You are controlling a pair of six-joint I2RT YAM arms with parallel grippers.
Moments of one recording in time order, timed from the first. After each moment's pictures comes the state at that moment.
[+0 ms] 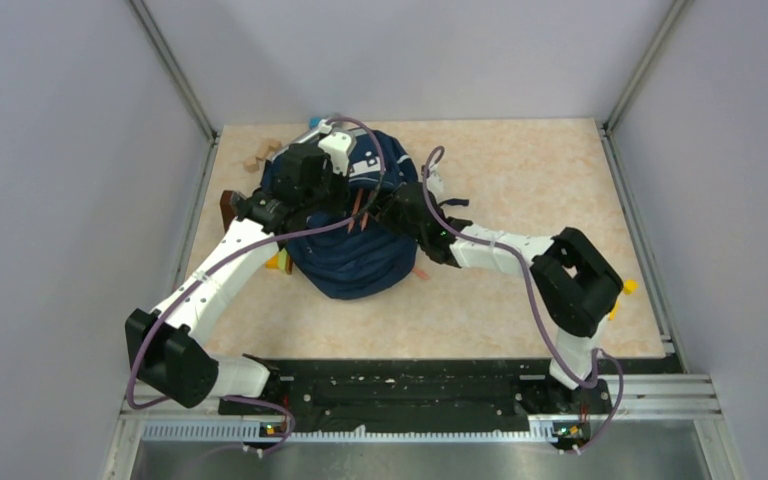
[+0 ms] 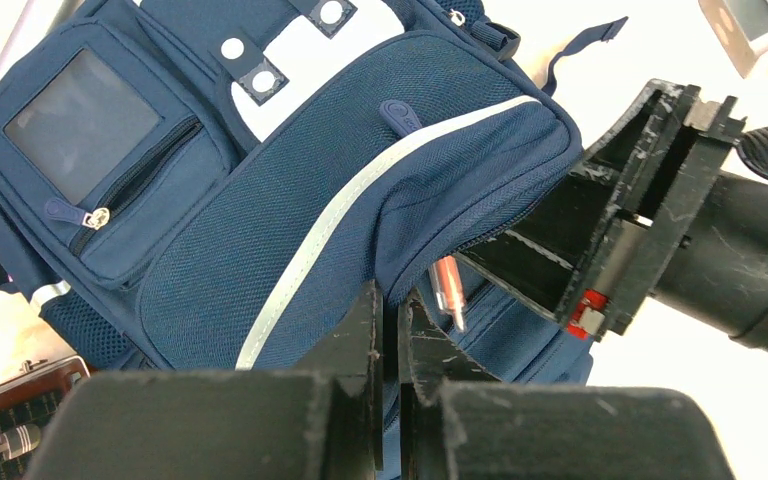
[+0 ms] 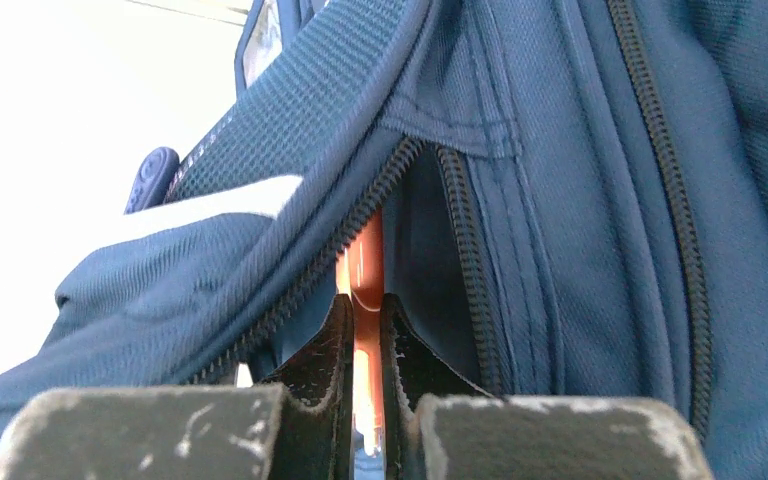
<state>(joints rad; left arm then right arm) -0.46 1.34 1.25 -0.46 0.01 -0.03 0.81 1.80 1.16 0.24 0.22 1.19</state>
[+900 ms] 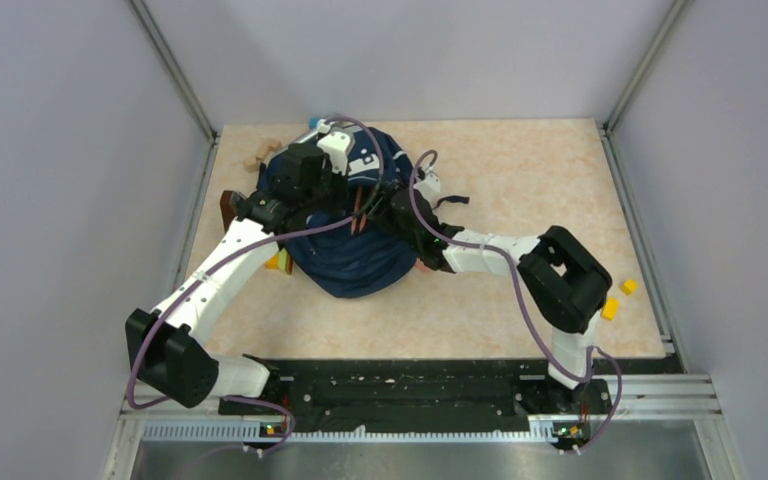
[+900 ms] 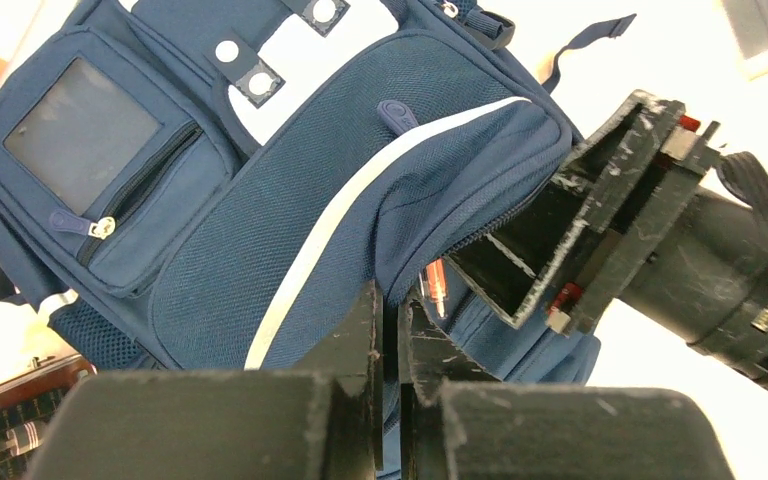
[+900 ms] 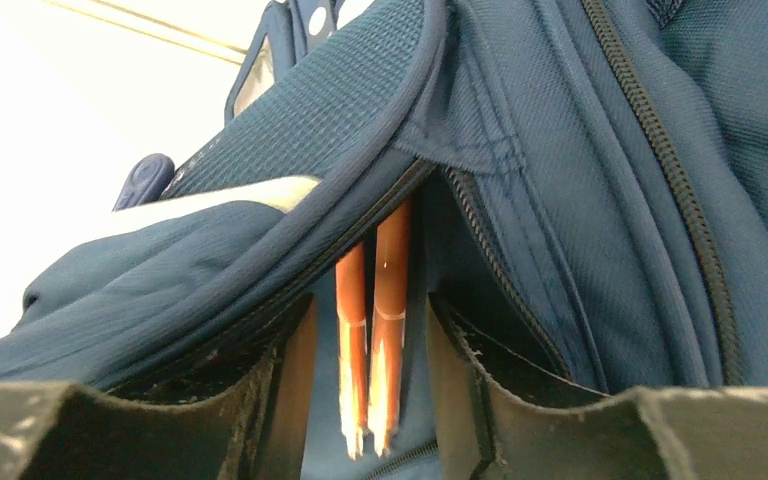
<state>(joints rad) -0.45 1.34 1.25 -0.45 -0.01 -0.03 0.83 1.89 1.20 0.35 0.35 1.11</state>
